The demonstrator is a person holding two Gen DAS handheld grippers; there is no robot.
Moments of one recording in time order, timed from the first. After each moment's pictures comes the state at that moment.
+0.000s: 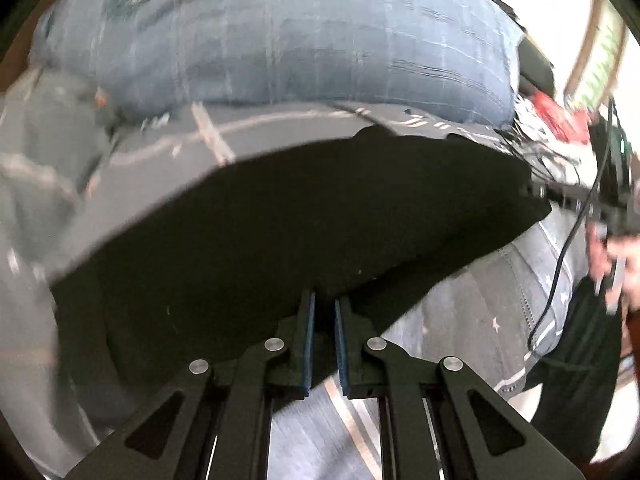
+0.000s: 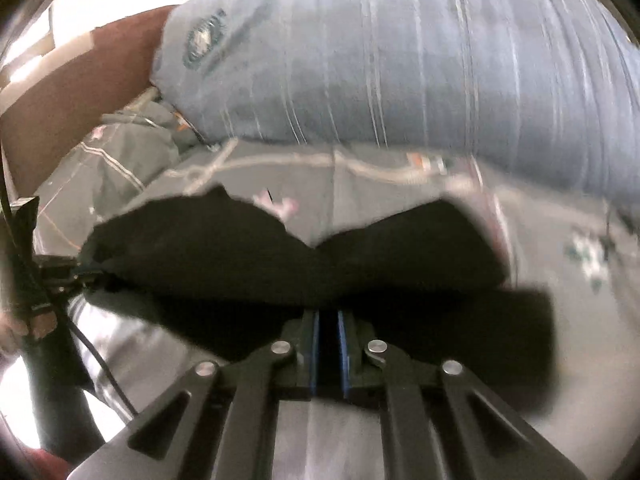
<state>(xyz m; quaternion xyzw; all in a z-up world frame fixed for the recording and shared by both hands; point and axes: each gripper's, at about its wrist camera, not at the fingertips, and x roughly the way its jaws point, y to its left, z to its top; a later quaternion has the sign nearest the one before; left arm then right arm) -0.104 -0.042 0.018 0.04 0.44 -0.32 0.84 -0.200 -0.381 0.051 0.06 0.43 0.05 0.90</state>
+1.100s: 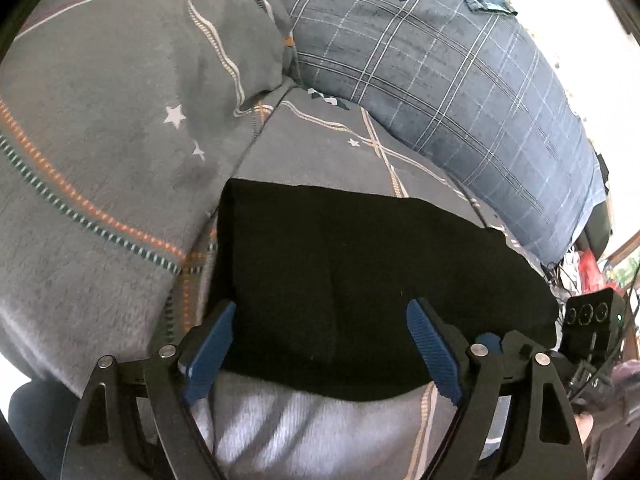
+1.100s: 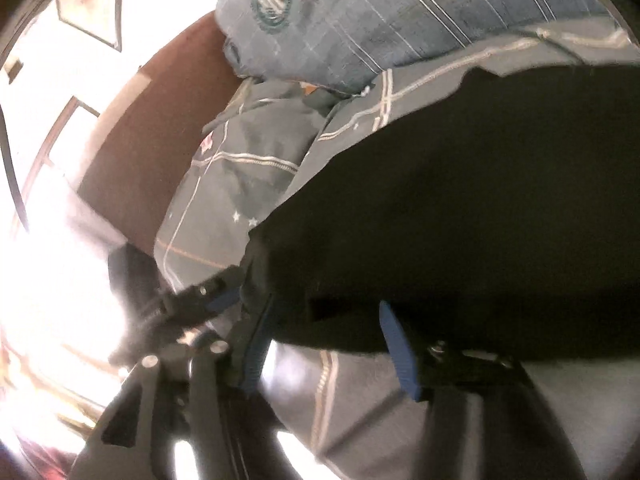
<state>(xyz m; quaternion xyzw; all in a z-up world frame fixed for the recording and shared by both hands) -0.102 0.089 0.020 -0.19 0.46 -0.17 0.85 -0.160 -0.218 0.006 0.33 0.45 0.26 0.79</state>
